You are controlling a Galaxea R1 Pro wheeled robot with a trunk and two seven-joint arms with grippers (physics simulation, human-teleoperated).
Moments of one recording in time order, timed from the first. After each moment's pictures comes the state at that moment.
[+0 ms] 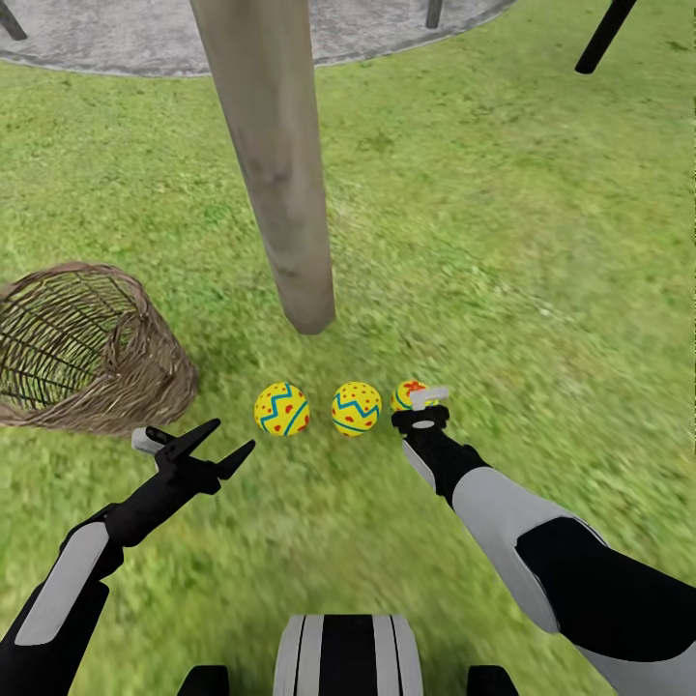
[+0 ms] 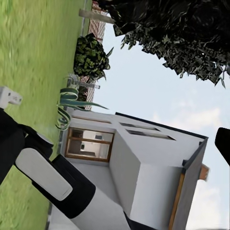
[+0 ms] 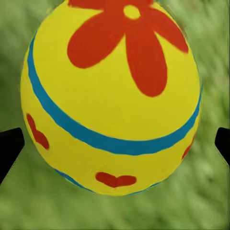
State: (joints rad) left arm -0.36 0.19 0.11 -1.42 1.41 0.99 -0.71; right arm -1.12 0.15 0.33 -0.26 -0.12 0.15 -0.38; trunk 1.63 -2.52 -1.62
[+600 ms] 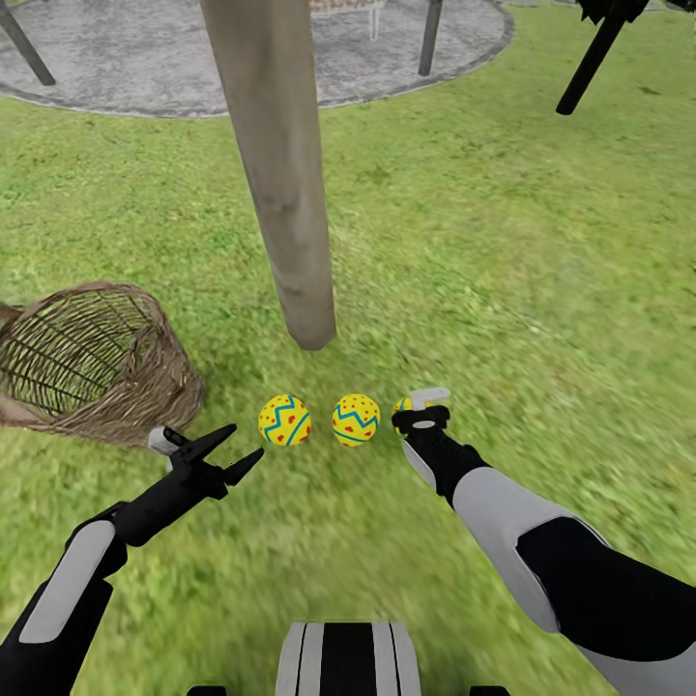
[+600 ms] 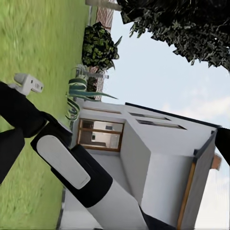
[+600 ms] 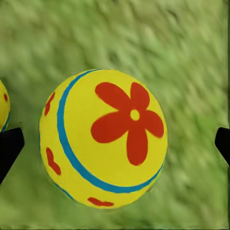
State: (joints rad) left arm -0.36 0.19 0.09 -1.42 1.42 1.00 -0.62; right arm -1.12 0.15 0.33 -0.26 -0.12 0.15 -0.38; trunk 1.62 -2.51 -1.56
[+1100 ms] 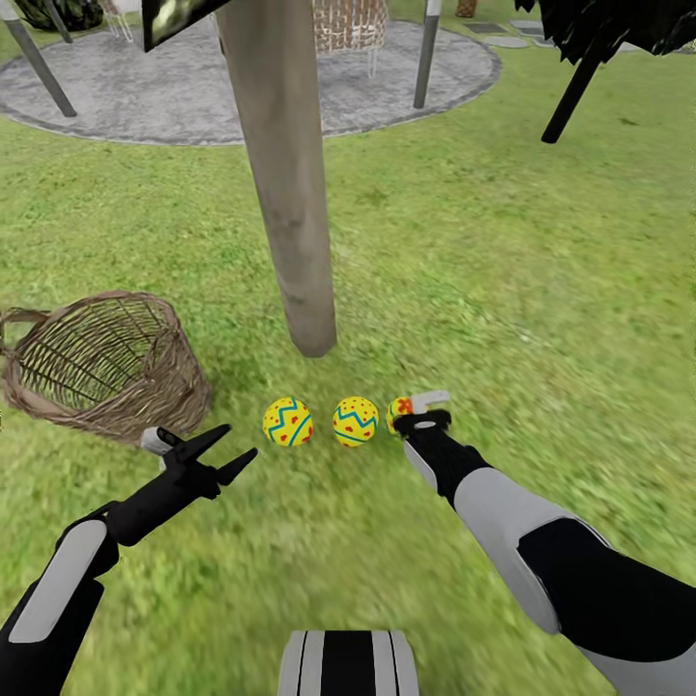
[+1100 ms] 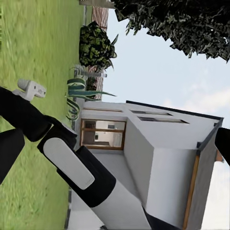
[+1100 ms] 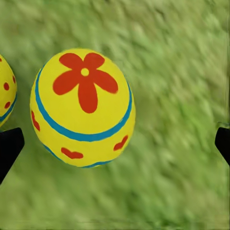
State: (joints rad) left arm -0.36 0.22 0.09 -1.42 1.42 1.00 -0.62; right arm -1.12 0.15 0.33 -0.27 -0.13 0.21 -0.37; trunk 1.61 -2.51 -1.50
